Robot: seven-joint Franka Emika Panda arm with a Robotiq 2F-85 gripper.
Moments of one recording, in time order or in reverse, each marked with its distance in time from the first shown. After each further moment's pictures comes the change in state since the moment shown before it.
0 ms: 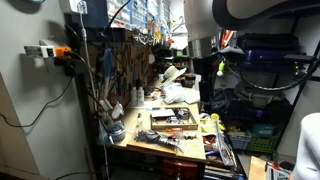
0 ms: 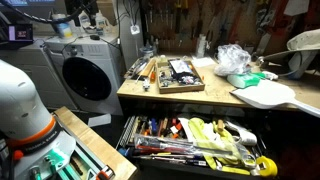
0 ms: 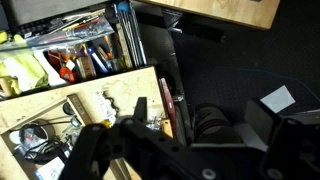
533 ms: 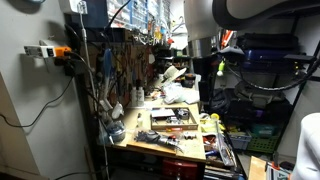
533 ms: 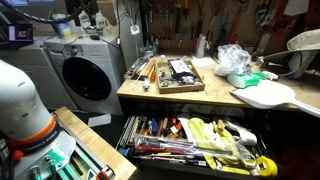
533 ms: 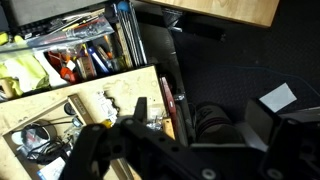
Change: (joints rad) arm -0.001 0.001 -0.001 0.000 0.000 0.005 0.012
